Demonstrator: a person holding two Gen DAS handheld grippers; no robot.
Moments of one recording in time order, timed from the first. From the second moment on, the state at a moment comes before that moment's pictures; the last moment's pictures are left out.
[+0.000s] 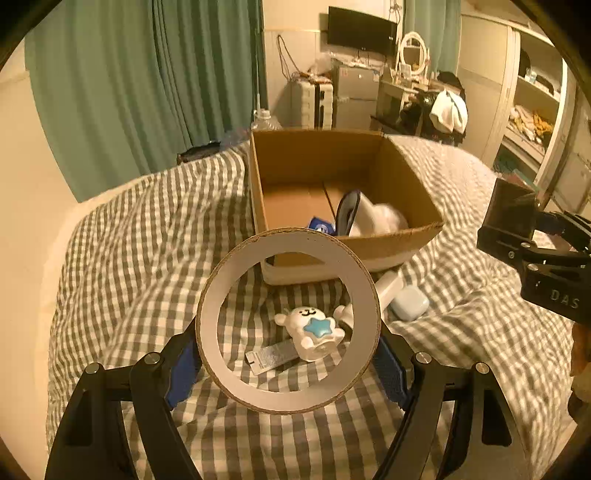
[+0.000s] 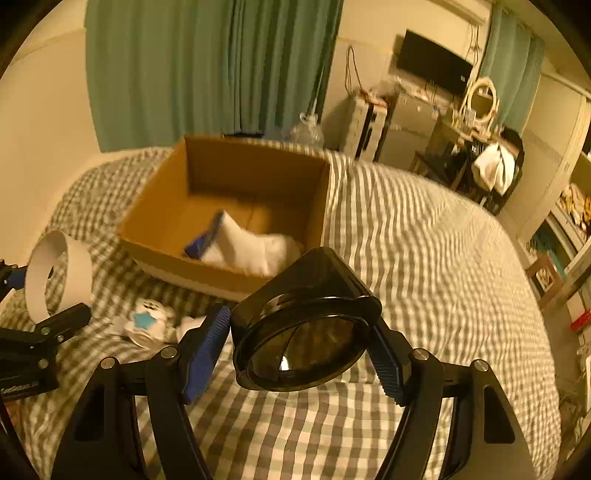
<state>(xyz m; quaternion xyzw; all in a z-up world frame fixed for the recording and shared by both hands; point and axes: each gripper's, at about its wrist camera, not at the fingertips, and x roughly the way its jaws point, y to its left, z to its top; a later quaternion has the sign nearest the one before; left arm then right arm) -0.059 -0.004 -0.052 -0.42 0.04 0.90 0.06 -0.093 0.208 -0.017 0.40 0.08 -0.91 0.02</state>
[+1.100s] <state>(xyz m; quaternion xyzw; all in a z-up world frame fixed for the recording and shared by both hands) -0.207 -0.007 0.016 -0.36 0.04 0.93 0.08 -0.224 0.198 0.083 0.35 0.02 -0.93 0.07</state>
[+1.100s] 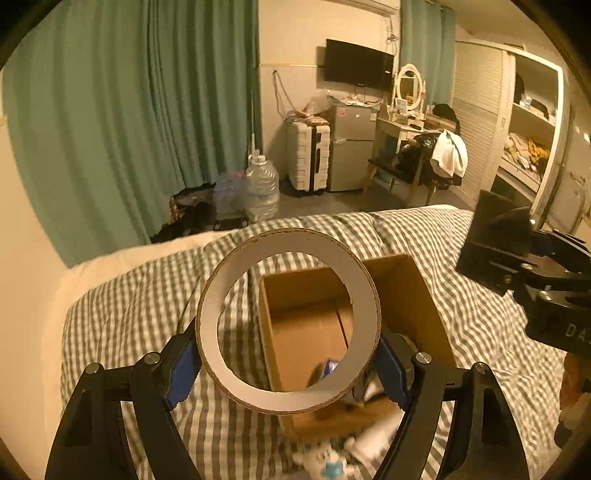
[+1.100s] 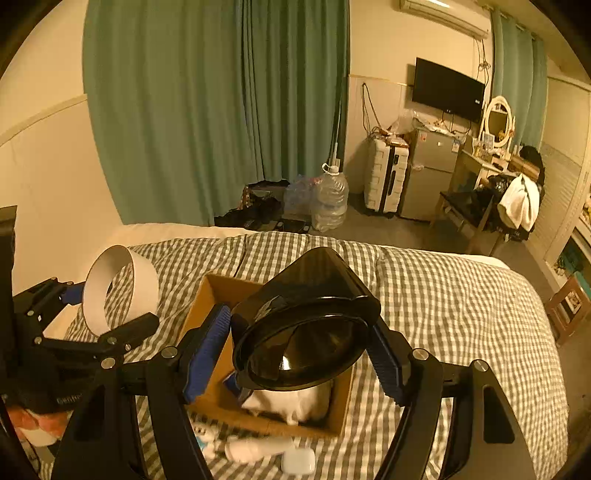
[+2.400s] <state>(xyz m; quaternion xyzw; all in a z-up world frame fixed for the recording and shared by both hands) -0.235 0.004 -0.032 -0.39 0.03 0.91 0.15 -0.290 0.249 -0.001 0.41 -0.10 -0.90 0.09</state>
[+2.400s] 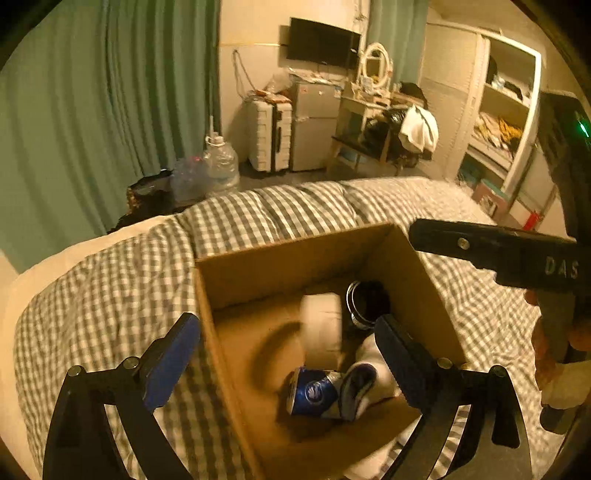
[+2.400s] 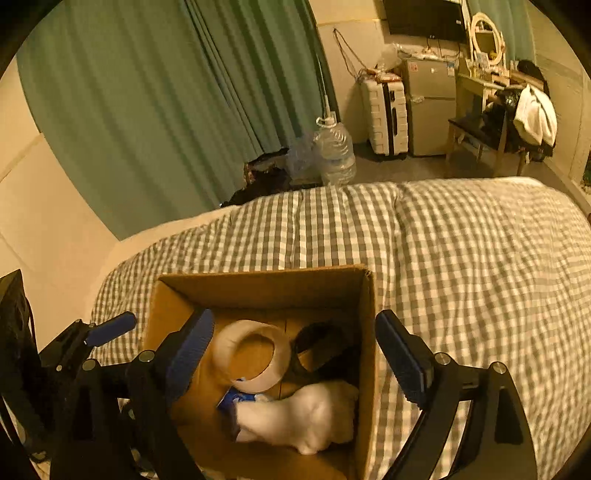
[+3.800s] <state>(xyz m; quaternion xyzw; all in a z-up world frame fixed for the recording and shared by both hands) -0.094 -0.019 -0.102 -0.40 0.00 0.92 -0.02 -0.154 0.226 -0.114 0.47 0.06 -0.88 0.07</state>
